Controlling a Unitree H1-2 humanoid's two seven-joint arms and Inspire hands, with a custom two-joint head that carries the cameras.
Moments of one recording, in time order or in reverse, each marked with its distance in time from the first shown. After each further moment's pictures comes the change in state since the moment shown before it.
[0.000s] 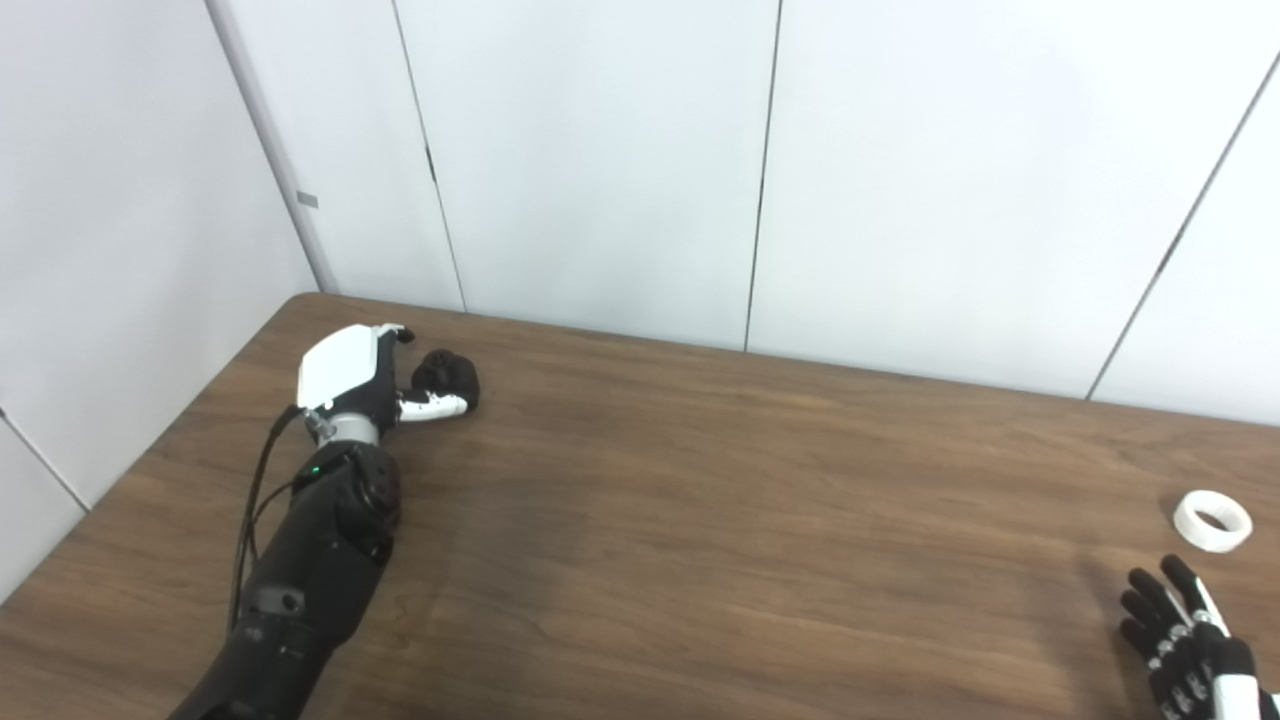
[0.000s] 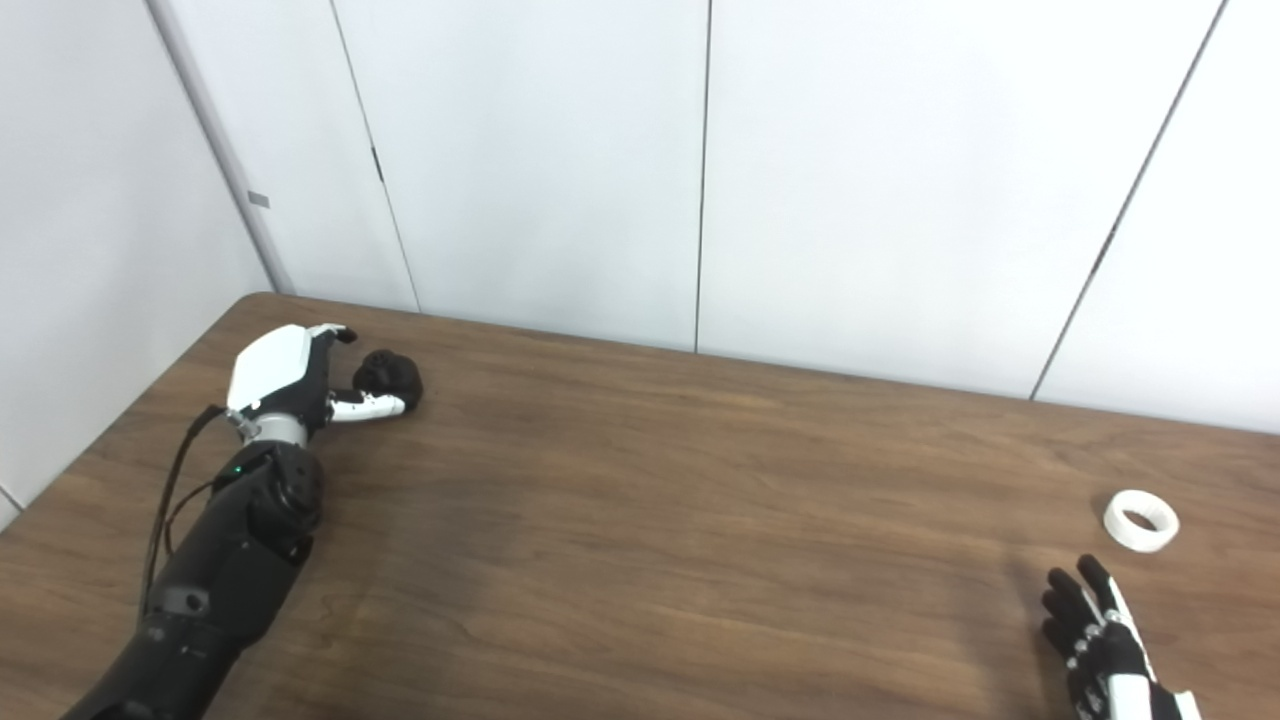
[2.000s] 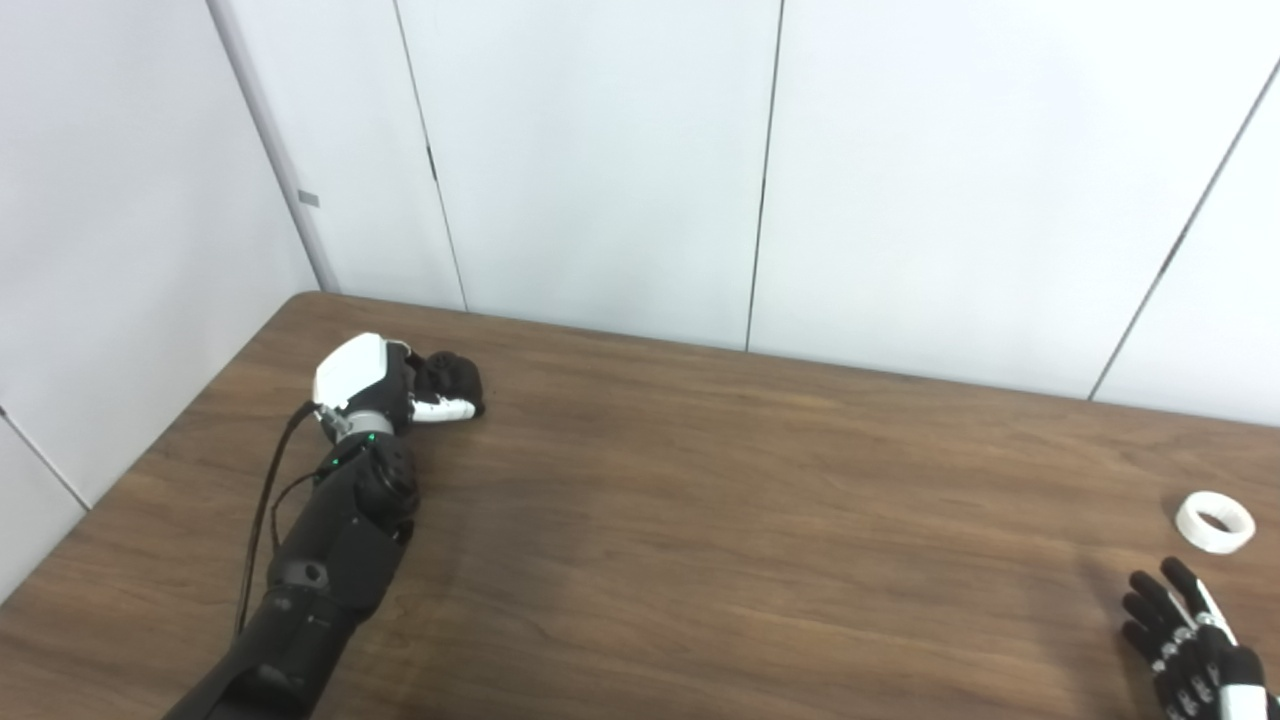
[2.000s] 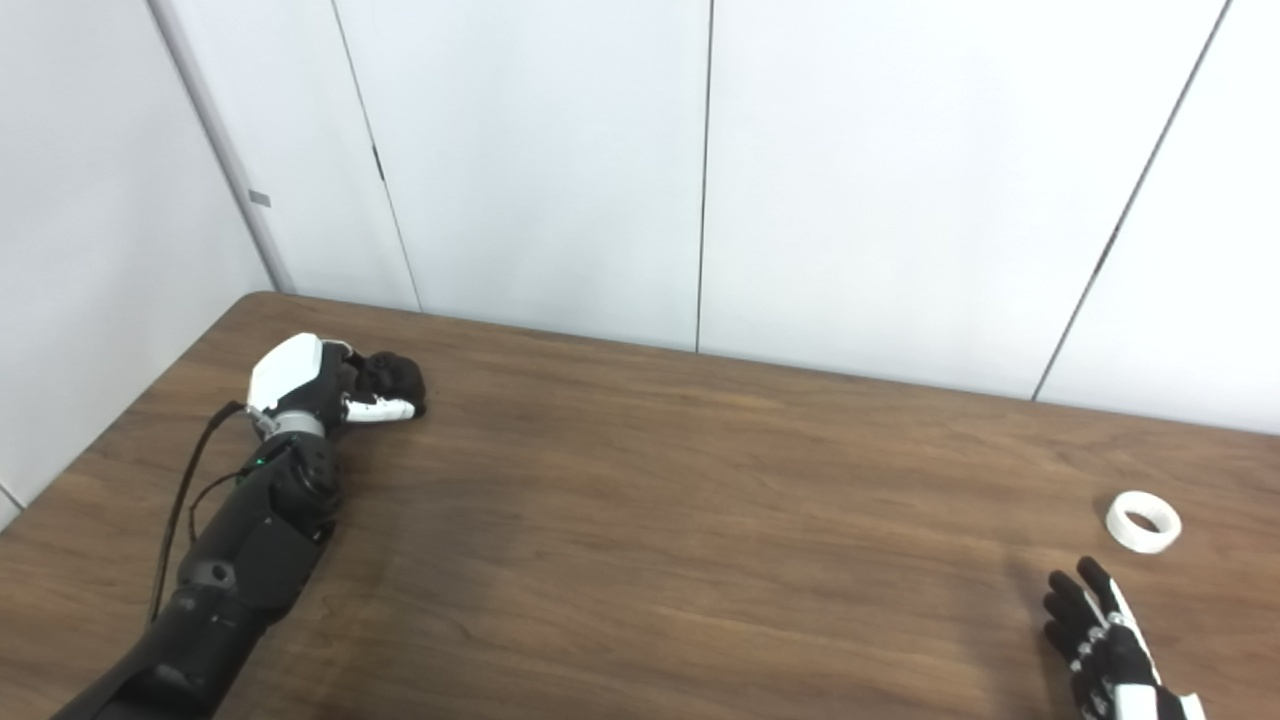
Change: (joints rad) left arm -0.068 -0.022 -0.023 0.136 -0.074 0.030 0.036; right arm 0.008 -0.014 -0.001 -0.001 0.004 -0.005 0.000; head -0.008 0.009
